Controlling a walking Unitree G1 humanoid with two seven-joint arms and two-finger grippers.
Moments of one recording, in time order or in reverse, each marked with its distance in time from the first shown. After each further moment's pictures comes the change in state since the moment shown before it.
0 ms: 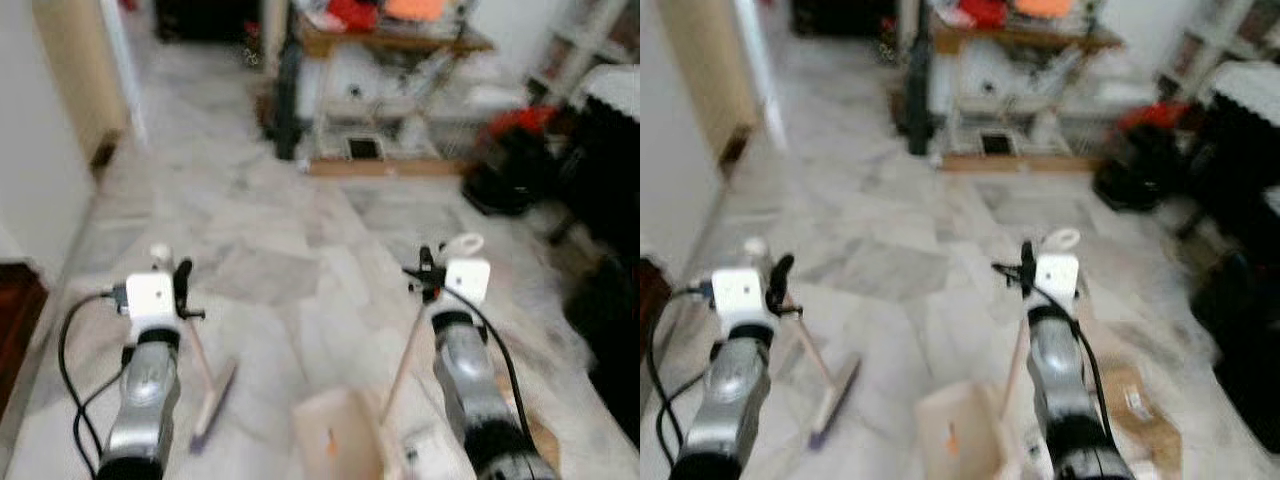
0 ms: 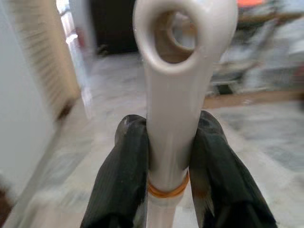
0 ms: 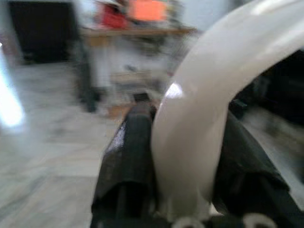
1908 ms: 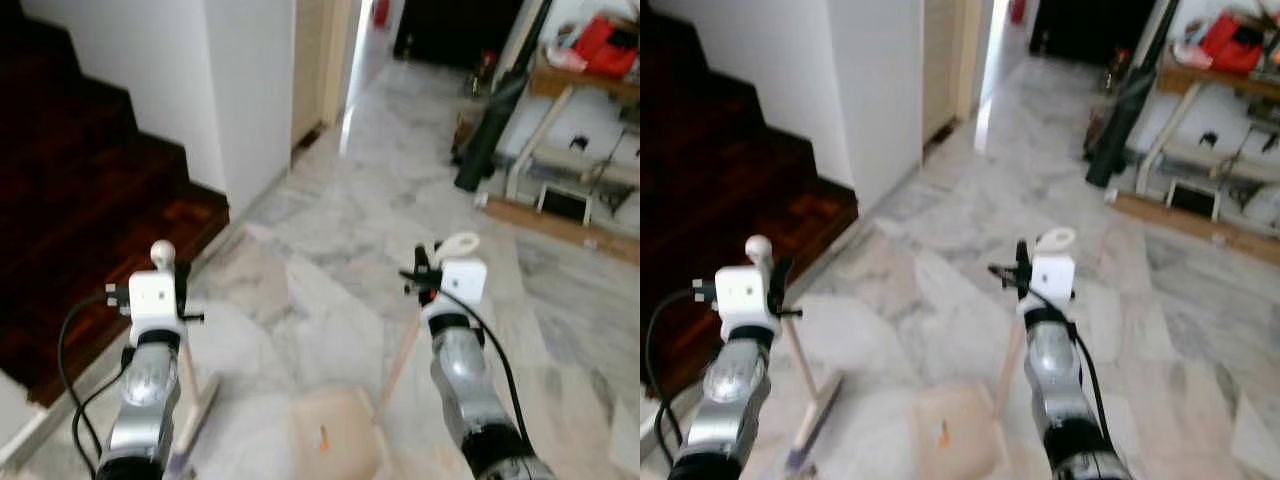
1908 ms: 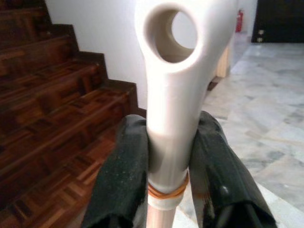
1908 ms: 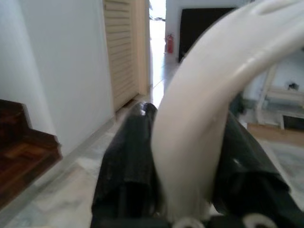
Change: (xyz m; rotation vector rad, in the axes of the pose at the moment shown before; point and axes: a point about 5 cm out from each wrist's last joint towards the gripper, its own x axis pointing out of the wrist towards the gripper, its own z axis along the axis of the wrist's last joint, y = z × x) left arm -0.007 0.012 -0.010 0.029 0.049 0.053; right arm -0.004 0.013 0.000 -0.002 -0.022 0.057
